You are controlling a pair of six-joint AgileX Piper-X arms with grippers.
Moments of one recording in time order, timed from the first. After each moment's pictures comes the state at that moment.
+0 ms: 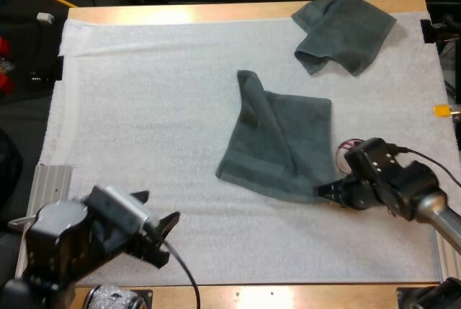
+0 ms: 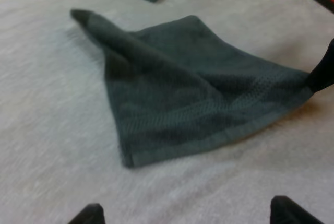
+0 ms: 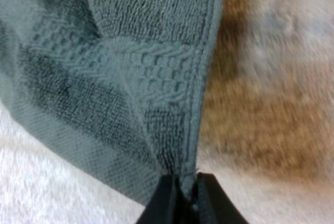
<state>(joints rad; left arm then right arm) -0.28 0.50 -0.89 1.19 0.39 -1.67 0.53 1.15 -0.72 0.90 -0.11 -1.34</state>
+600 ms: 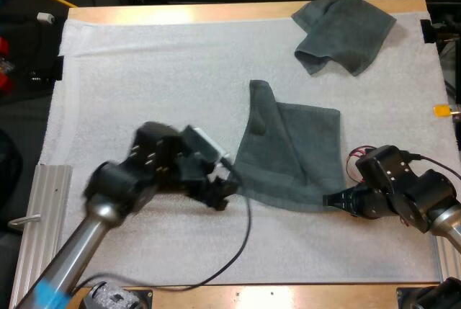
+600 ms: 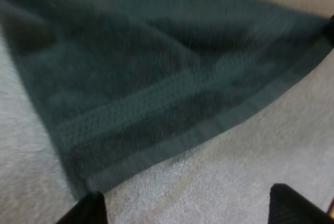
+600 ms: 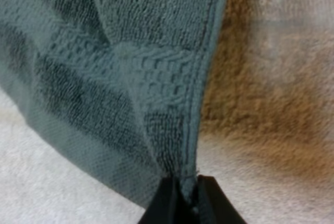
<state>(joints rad) -0.49 1.11 -0.89 0.89 0.46 -1.67 0.53 1.06 -0.72 0.99 -0.09 -1.34</state>
